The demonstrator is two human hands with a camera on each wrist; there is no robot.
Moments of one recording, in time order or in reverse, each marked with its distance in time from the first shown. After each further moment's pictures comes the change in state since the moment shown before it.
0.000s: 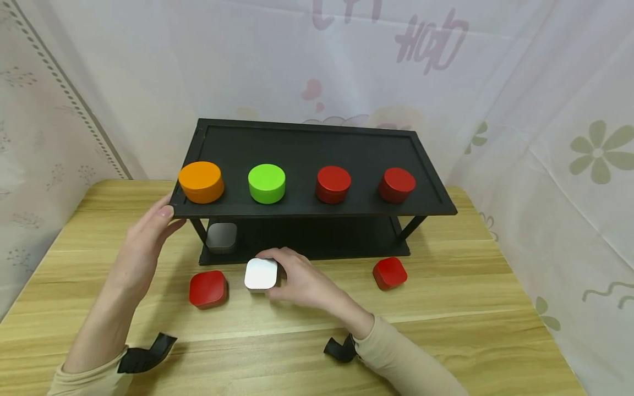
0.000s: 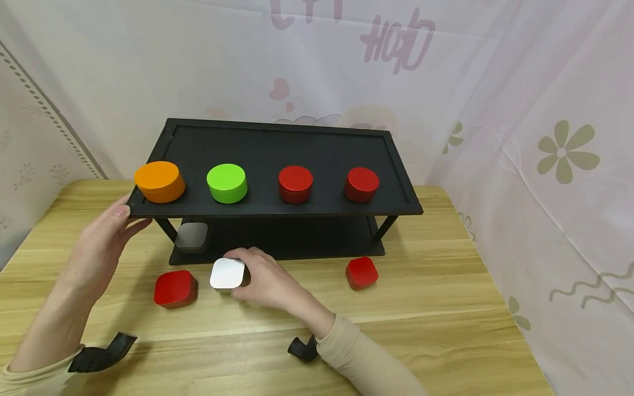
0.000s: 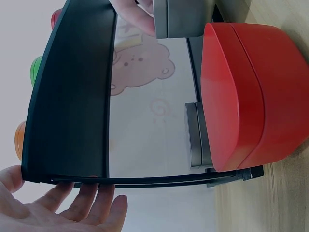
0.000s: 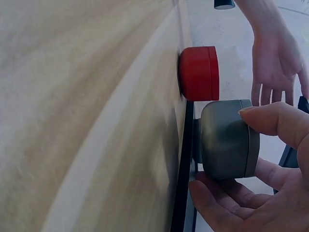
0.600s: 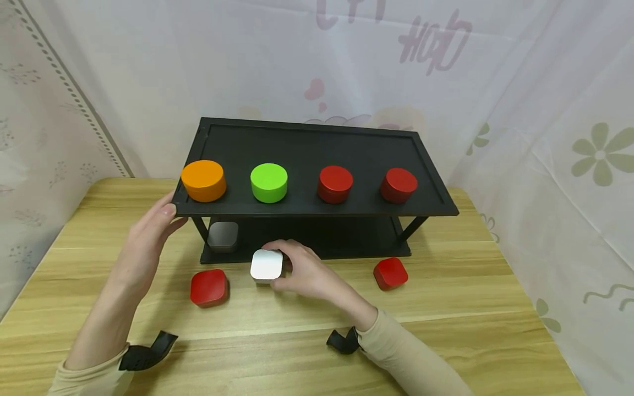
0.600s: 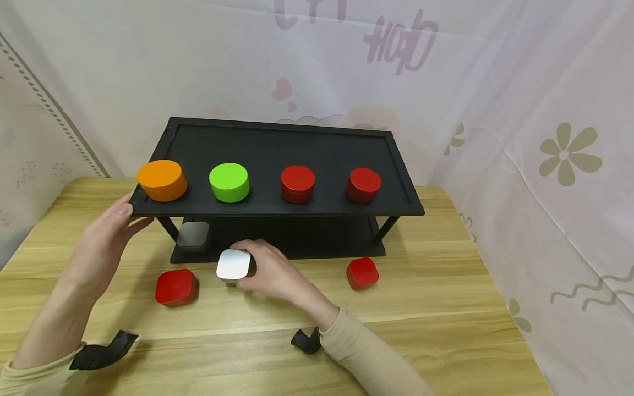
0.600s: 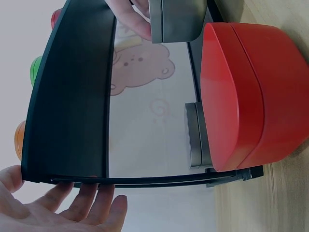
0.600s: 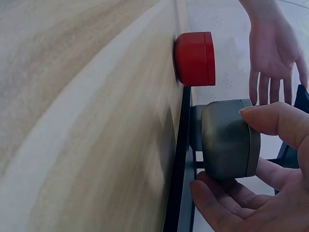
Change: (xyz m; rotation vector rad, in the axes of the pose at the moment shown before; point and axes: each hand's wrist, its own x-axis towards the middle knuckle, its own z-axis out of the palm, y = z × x) left_hand 0.000 0.000 -0.001 -0.012 0.006 -0.002; right_hand 0.008 0.004 -0.011 -0.008 0.015 -0.003
